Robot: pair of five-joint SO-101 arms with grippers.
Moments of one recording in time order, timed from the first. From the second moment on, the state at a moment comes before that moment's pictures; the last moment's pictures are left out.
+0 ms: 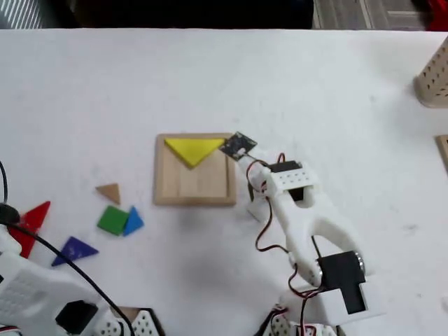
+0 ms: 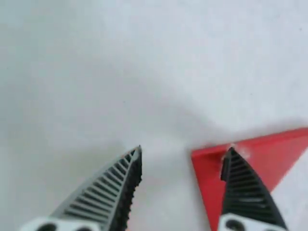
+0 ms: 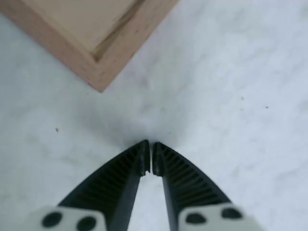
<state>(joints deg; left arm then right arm) -62.6 16.5 16.1 55.3 -40.1 -16.5 -3.1 43.8 52.7 34.2</state>
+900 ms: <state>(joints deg) -58.0 16.5 22.5 56.8 -58.9 -16.5 -3.1 43.8 52.7 34.2</state>
